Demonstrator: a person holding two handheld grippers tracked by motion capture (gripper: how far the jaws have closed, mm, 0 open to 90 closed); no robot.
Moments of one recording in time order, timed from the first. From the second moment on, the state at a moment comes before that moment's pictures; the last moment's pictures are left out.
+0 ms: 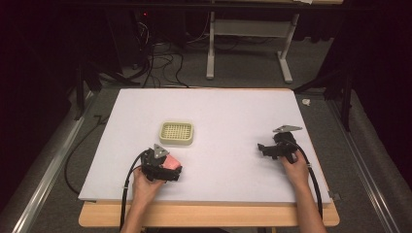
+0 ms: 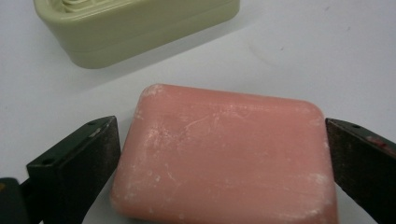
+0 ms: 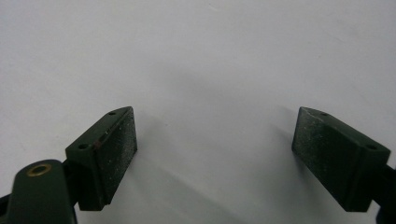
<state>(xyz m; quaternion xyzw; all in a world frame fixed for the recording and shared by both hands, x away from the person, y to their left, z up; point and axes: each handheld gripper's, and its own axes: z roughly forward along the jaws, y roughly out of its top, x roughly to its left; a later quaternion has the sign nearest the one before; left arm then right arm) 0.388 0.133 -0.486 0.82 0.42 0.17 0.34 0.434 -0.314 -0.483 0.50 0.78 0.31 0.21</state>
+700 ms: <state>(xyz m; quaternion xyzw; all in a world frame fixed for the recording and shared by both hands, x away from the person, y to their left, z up) 0.388 0.134 -0.489 0.82 0.42 0.17 0.34 0.434 -0.314 -0.483 0.50 0.78 0.32 0.21</state>
